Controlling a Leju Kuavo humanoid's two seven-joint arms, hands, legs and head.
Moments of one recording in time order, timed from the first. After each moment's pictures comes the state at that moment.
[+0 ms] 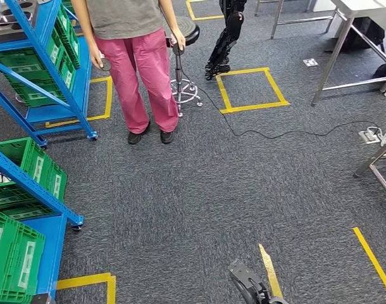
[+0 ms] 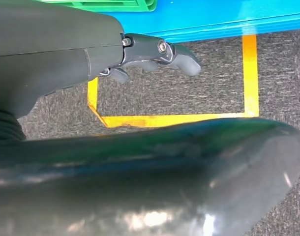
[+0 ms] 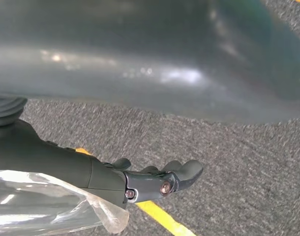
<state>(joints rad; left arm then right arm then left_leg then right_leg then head) -0.01 0.25 -0.73 -0.60 0.74 0.32 -0.12 -0.07 -0.18 0.79 -0.66 -0.36 -0.21 0.06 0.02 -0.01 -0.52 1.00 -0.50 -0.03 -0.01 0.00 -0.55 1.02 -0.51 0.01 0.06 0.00</state>
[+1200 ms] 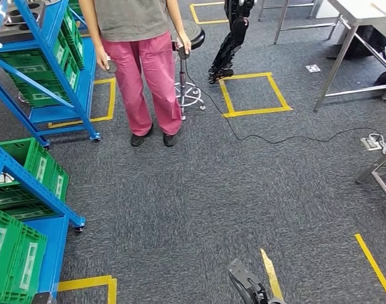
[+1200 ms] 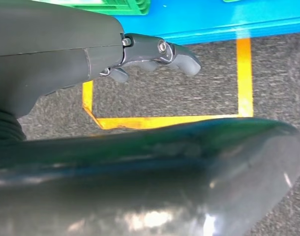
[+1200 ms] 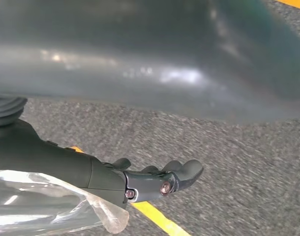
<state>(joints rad) -0.01 0.26 -0.76 -0.59 0.76 0.32 -0.13 -0.07 -0.17 0.78 -0.66 -0.36 -0.21 0.05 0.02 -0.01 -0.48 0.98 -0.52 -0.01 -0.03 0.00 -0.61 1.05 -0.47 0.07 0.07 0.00</state>
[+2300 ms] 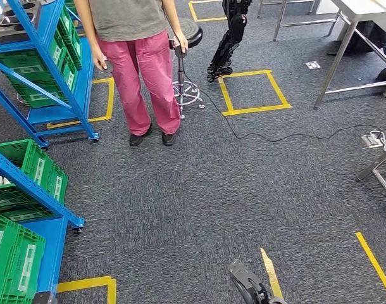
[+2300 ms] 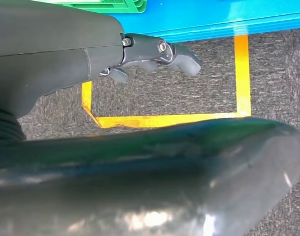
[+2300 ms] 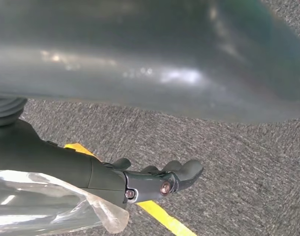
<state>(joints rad) -0.02 0.26 -0.77 -0.59 0.77 0.32 -0.13 -0.07 -0.17 0.78 -0.64 -0.35 -0.21 0.05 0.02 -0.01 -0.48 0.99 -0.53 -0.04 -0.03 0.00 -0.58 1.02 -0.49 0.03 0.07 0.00</state>
